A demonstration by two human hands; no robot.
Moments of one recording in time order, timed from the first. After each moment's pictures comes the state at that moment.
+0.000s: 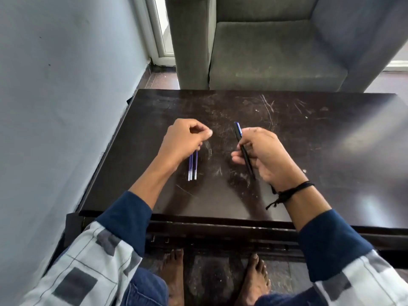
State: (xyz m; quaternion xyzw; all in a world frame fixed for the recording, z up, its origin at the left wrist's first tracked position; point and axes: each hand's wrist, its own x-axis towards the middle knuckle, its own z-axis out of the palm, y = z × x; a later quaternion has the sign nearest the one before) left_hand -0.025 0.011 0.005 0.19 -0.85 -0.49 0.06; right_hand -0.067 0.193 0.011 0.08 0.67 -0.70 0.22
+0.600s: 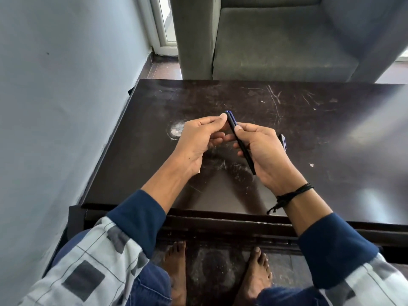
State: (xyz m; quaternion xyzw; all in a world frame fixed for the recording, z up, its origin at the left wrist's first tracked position) left_hand -0.021 0.045 -0.006 0.22 -0.61 -0.76 0.04; right_hand -0.047 0.186 -0.001 -0.02 0.66 -0.72 0.22
